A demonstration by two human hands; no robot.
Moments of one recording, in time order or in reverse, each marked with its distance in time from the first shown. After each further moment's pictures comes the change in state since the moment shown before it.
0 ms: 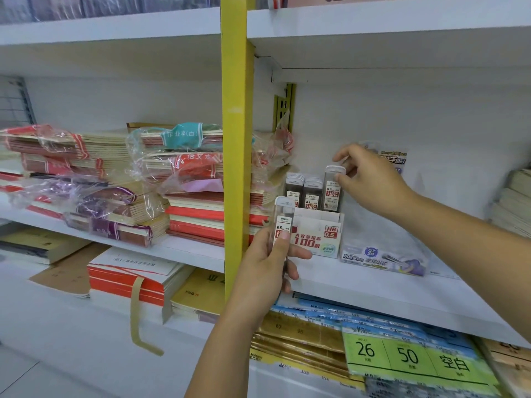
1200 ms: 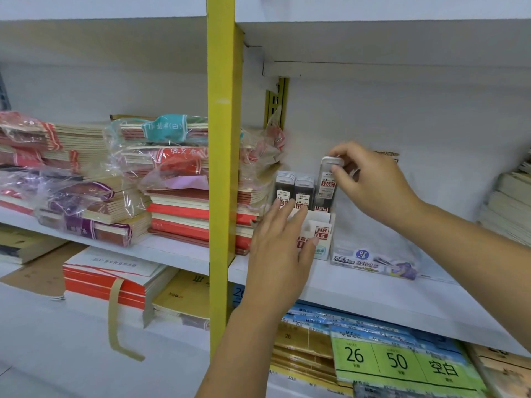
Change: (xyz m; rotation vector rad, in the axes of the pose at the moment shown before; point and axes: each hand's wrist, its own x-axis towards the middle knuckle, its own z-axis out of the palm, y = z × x) left_hand 0.038 -0.021 0.029 0.922 0.145 0.455; right_hand -0.014 0.000 -0.006 0.013 0.138 -0.174
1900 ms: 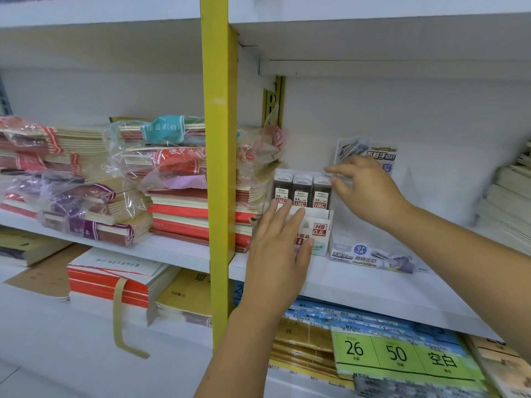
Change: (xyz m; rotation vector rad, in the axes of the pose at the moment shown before) left_hand -0.007 -0.004 0.005 -0.011 0.026 0.033; right_hand -0.008 0.017 0.013 -0.144 -0.162 0.192
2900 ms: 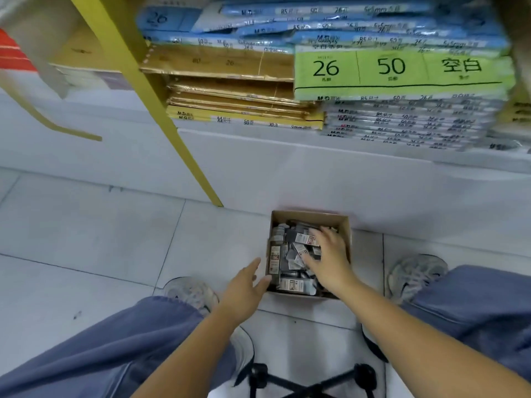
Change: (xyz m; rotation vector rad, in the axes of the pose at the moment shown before) left_hand -0.423 -0.054 0.106 -0.174 -1.061 -1.045; right_hand -0.501 0.024 0.220 0.374 -0.835 0.724
